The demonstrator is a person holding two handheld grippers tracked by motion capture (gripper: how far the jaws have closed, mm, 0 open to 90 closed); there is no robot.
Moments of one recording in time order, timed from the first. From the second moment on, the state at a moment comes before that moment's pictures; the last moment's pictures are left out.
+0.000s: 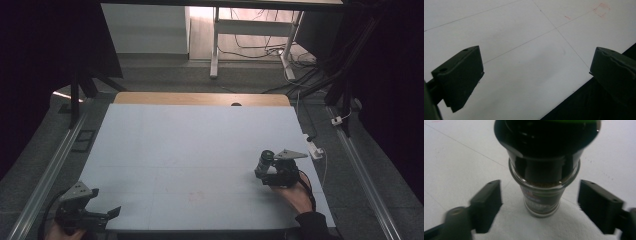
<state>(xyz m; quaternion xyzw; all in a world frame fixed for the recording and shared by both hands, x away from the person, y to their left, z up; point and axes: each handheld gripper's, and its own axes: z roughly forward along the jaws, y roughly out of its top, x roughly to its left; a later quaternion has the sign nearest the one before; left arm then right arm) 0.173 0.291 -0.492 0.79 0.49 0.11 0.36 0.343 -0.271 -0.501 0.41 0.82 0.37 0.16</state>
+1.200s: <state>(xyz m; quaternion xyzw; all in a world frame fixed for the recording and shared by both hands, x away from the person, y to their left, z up) 0.173 0.291 -0.492 0.78 0.49 0.11 0.36 0.342 -0.257 -0.481 0.37 0.83 0.38 0.19</state>
